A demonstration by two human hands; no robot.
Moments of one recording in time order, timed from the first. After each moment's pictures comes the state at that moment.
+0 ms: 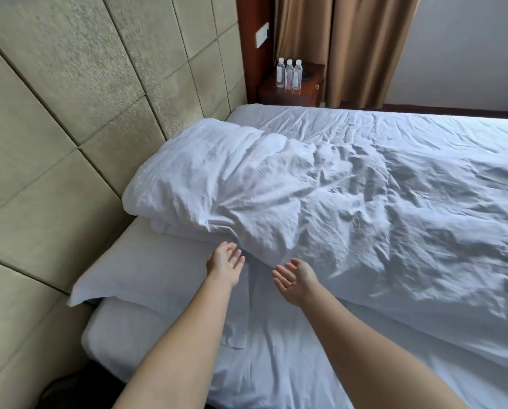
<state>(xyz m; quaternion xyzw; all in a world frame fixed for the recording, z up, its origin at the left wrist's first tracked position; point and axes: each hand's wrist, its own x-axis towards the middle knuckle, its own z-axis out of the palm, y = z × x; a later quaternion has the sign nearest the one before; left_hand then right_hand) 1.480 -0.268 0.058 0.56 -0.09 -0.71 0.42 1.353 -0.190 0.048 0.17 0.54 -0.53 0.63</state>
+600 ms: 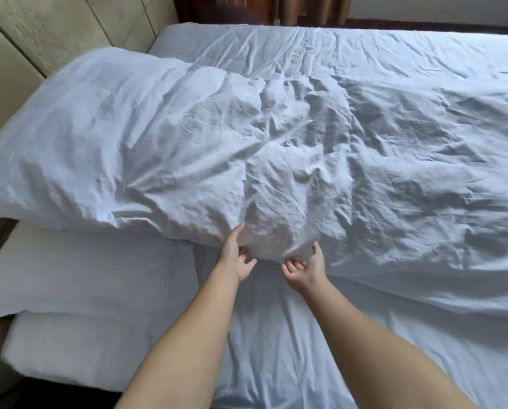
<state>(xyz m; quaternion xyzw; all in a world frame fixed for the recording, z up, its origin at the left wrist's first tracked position) 1.344 -0.254 -0.028 0.60 -0.08 -0.78 0.20 1.236 -0.171 -0.047 0.41 0.43 -0.62 0.52</state>
